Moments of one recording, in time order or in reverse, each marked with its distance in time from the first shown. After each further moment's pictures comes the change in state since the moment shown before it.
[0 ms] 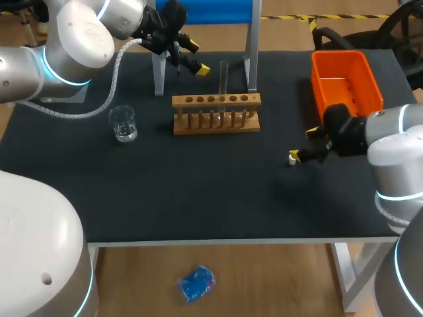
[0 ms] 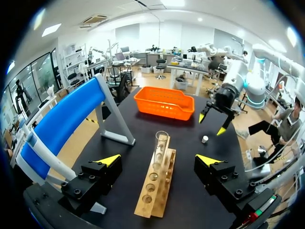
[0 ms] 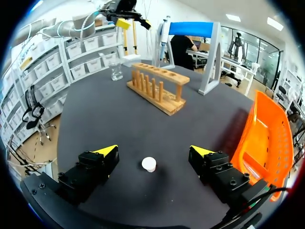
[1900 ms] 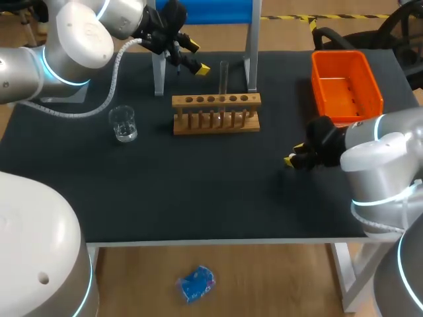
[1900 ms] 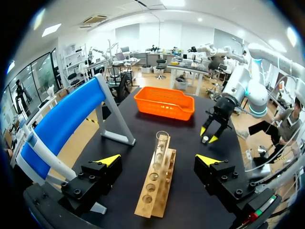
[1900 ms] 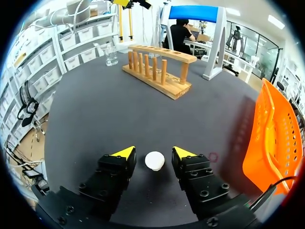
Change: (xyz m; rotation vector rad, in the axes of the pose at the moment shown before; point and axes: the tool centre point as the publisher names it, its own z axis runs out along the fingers) left arm 0.000 0.000 0.000 0.000 0.000 0.000; right arm 0.009 -0.025 0.034 0.085 -0.045 -0.015
